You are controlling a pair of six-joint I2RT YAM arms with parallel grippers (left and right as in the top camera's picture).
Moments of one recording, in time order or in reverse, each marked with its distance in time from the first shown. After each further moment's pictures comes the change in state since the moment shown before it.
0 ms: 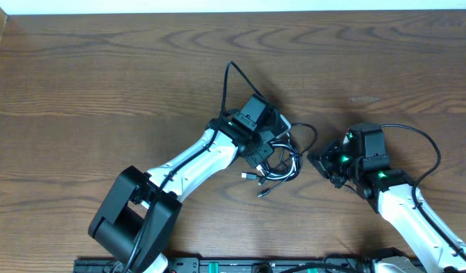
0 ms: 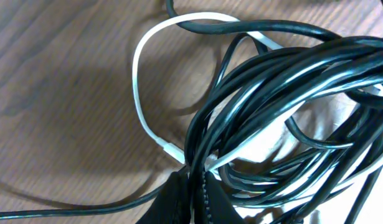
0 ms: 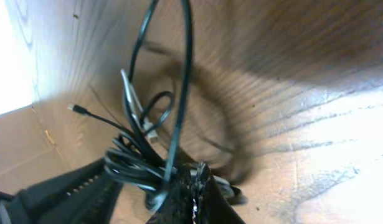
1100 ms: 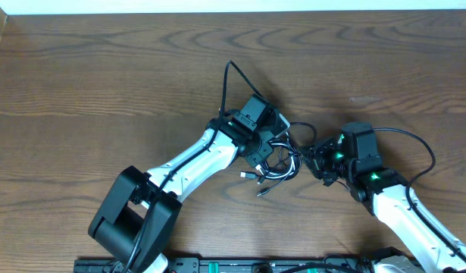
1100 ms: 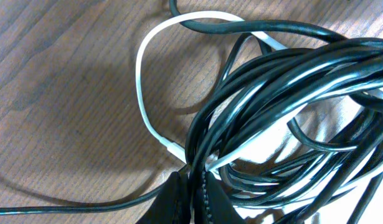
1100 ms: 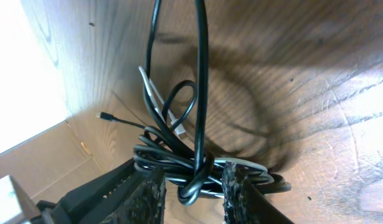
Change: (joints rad) left arm 0.000 0.000 0.000 0.000 -0.018 -0.014; right arm 0.078 0.005 0.000 0.087 0.030 0.269
